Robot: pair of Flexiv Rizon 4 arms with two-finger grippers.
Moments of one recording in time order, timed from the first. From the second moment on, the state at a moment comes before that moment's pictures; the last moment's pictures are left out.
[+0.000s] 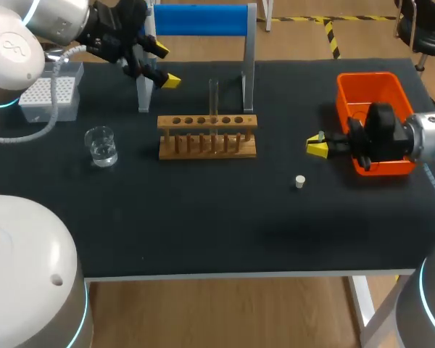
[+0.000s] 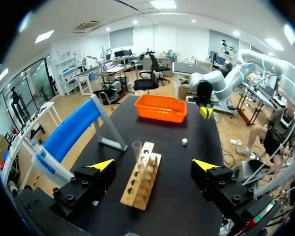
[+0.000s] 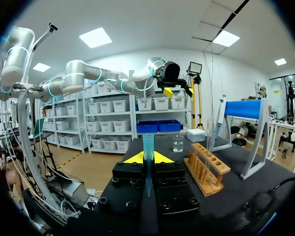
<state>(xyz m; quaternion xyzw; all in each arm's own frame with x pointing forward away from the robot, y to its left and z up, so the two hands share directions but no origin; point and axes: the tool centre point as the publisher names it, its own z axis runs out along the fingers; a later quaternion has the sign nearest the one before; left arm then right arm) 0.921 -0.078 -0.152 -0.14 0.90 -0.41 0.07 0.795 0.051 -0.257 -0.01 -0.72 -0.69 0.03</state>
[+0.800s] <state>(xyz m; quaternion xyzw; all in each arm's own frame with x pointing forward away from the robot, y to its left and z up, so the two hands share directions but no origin) 0.965 -0.016 -0.171 -0.39 0.81 -0.39 0.19 0.795 0.051 -0.257 -0.01 -0.72 -0.69 0.03</state>
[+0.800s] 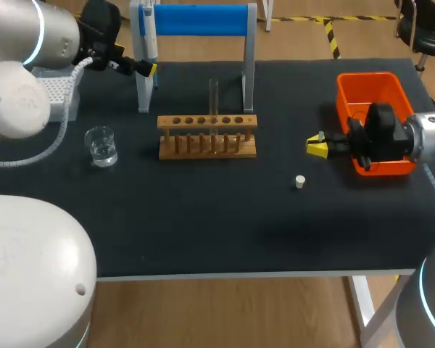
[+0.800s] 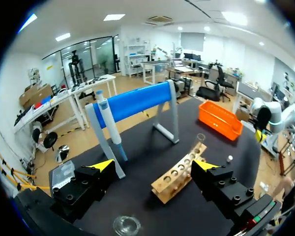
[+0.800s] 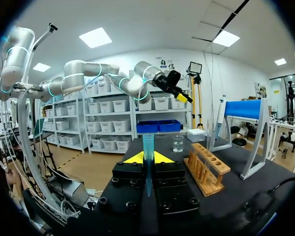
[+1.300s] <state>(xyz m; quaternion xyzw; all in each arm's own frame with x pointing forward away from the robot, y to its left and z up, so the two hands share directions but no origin) 0.982 -0.016 -0.176 -0.43 0.79 -0.37 0.24 0.795 0.051 -0.257 -0.01 -0.72 -0.69 0.03</state>
